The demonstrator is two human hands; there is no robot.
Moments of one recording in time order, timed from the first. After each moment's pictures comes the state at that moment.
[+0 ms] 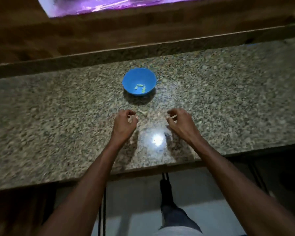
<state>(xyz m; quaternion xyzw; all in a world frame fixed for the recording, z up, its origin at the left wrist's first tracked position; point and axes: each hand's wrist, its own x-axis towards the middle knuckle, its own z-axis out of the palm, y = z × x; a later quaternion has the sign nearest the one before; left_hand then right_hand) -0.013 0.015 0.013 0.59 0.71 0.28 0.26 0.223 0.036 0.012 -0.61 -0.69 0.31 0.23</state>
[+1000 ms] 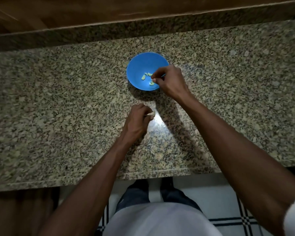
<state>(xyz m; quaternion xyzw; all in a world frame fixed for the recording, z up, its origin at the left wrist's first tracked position) -0.017 0.083 -0.045 0.70 0.63 0.23 0.25 0.133 0.203 0.032 -0.56 -0.71 0.35 0.23</state>
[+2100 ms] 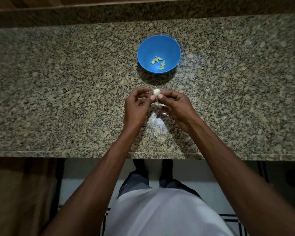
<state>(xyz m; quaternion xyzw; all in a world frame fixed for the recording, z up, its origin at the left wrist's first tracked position) 0.001 0.035 -0.008 0.35 0.65 0.52 0.43 0.154 0.084 -0.018 -0.45 -0.35 0.75 0.33</state>
